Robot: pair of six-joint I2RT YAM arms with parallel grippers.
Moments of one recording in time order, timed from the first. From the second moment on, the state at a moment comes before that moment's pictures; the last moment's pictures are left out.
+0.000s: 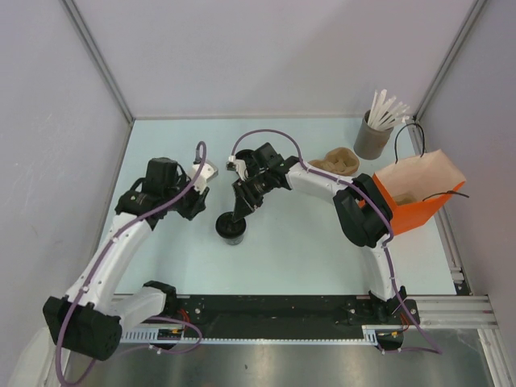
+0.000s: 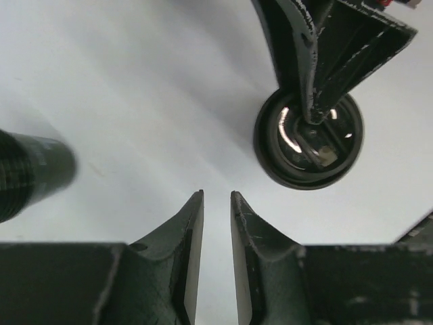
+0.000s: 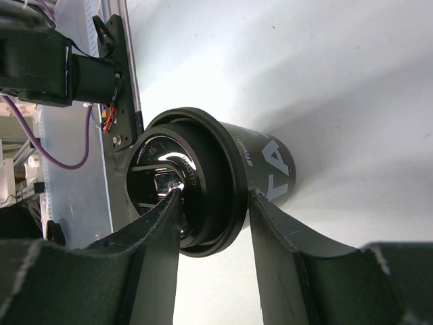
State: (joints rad) left arm -0.28 1.00 0.96 -0.76 0.27 0.45; right arm 0.73 2.14 1.64 -0.46 -0.92 0.00
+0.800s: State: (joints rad) left arm -0.19 1.32 0.98 -0.89 0.60 0.30; right arm 0.73 2.13 1.63 -0.45 -0.92 0.00
